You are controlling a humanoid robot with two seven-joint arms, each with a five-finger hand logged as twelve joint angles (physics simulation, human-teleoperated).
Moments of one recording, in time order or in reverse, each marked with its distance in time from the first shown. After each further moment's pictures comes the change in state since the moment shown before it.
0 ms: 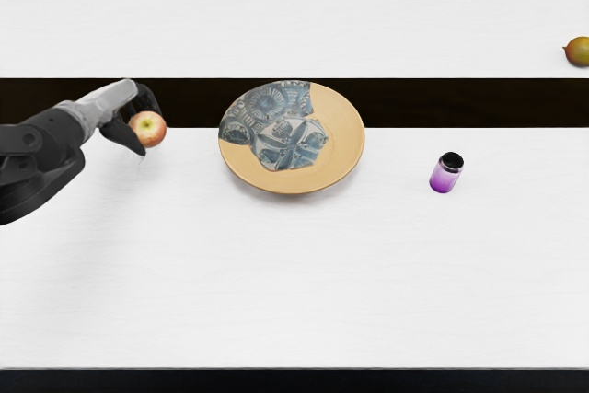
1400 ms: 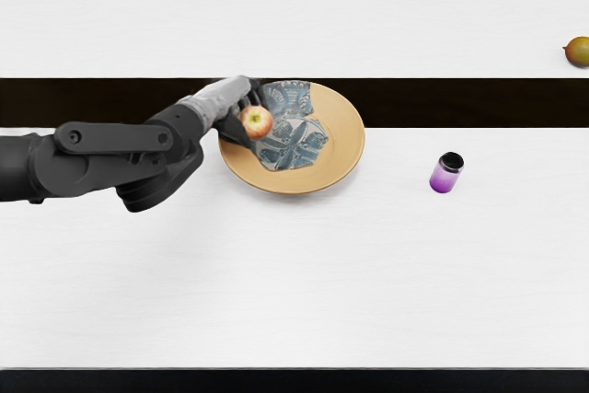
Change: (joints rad) left arm 0.081 -0.394 -0.145 0.253 0.001 -0.003 -0.004; right arm 0.000 0.000 0.000 0.000 0.000 0.000 0.000
